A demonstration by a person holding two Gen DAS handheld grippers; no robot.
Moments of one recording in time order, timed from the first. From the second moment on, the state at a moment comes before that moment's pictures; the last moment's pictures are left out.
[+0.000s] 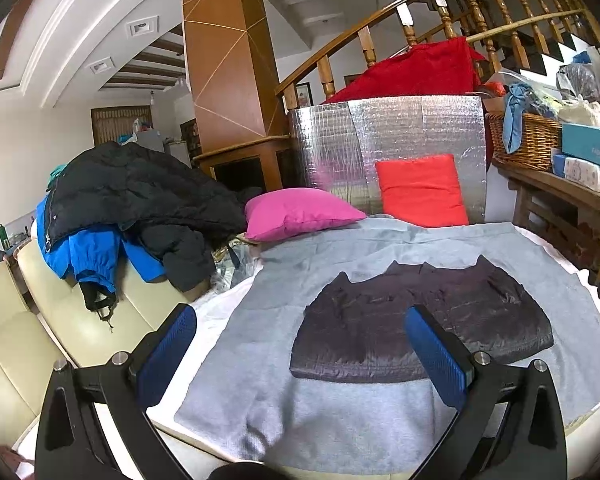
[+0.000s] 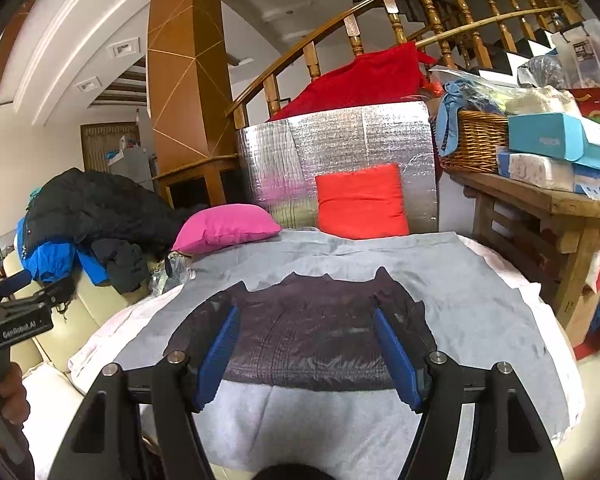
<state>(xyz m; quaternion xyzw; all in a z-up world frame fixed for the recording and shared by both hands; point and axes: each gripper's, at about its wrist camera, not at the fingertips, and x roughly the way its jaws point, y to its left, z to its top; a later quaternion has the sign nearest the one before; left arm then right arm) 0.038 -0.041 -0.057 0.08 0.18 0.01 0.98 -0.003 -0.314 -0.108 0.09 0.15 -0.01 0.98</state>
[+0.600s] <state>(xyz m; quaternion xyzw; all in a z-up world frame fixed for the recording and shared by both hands) 0.166 -0.020 -0.159 0.01 0.40 -0.04 0.92 0.092 -0.378 -0.207 0.25 0.31 0.03 0.92</state>
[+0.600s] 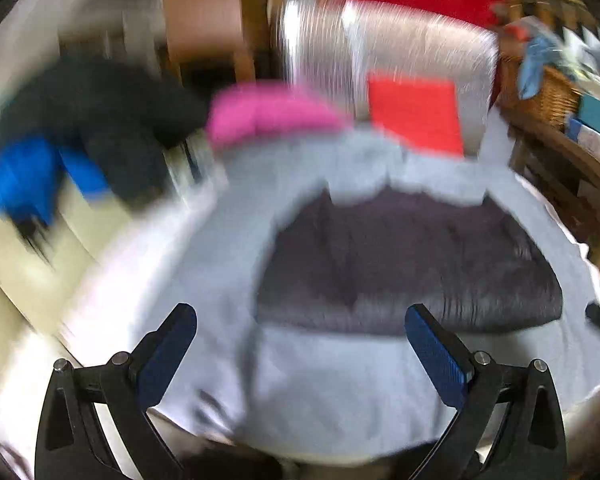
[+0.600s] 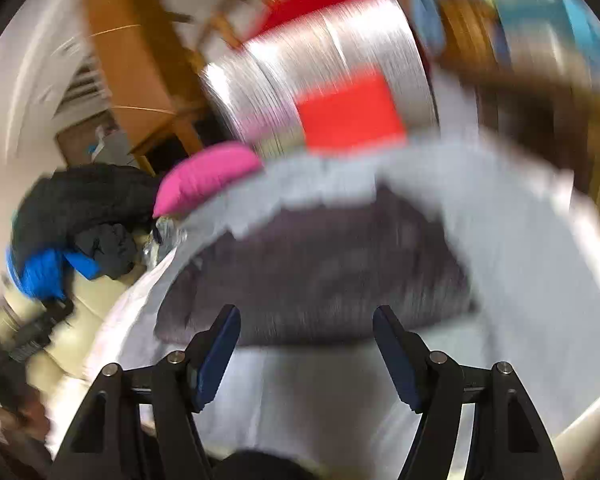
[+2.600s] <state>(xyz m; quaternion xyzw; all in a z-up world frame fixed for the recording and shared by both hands) 0.304 0.050 -0.296 -0.30 0.51 -0.08 0.81 0.198 -0.474 -0.320 0.42 0.36 -0.07 0.83</state>
